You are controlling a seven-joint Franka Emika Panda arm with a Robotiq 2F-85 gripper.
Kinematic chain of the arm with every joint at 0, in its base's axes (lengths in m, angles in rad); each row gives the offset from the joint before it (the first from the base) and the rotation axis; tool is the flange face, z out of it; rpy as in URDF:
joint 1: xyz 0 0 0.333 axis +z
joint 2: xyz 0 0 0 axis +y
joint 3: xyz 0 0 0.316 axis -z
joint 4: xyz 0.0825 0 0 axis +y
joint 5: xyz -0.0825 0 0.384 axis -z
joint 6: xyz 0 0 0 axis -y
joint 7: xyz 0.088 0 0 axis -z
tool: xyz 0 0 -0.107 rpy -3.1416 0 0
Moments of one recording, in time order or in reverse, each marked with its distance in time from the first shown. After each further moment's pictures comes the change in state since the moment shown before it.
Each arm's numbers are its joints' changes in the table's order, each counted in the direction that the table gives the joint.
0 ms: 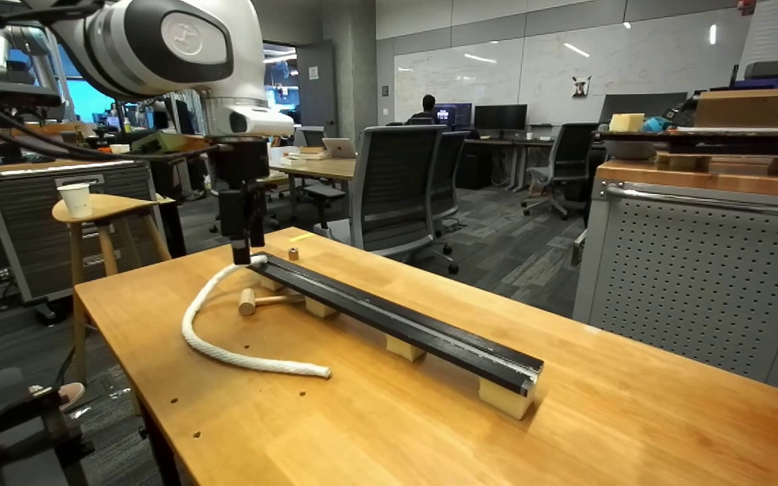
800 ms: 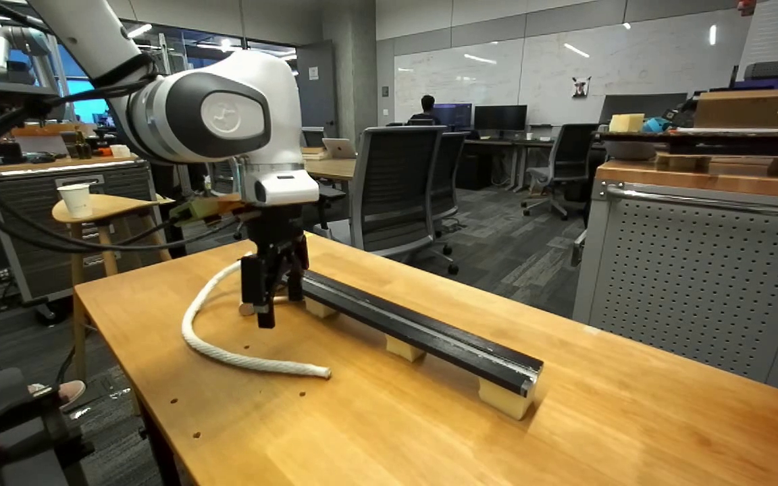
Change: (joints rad) arm 0.003 0.198 0.131 0.004 0.043 0.194 0.227
